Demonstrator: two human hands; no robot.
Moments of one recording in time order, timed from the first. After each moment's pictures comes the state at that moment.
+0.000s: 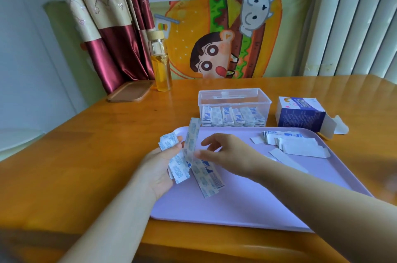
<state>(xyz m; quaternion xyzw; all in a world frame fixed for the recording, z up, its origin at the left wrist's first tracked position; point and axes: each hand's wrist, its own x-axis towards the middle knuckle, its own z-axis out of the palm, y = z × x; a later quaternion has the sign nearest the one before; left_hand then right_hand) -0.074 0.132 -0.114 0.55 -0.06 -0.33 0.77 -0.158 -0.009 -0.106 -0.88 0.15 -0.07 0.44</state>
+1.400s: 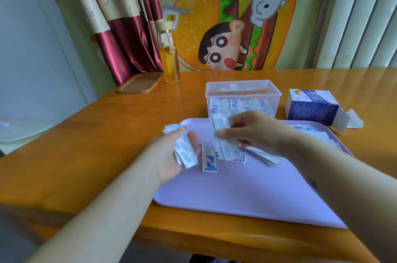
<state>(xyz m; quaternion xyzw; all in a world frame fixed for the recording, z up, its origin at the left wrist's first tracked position) -0.076 0.128 -0.104 0.50 0.01 -0.34 0.80 -0.168 -0.040 -0.085 -0.84 0.12 -0.06 0.53</state>
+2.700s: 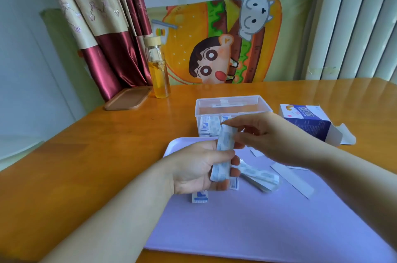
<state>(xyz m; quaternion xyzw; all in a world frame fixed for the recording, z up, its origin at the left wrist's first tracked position) -0.091 0.079 -0.073 0.56 -0.27 -0.53 0.57 -0.191 -0.059 -0.047 -0.92 0.04 -0.17 0.35</state>
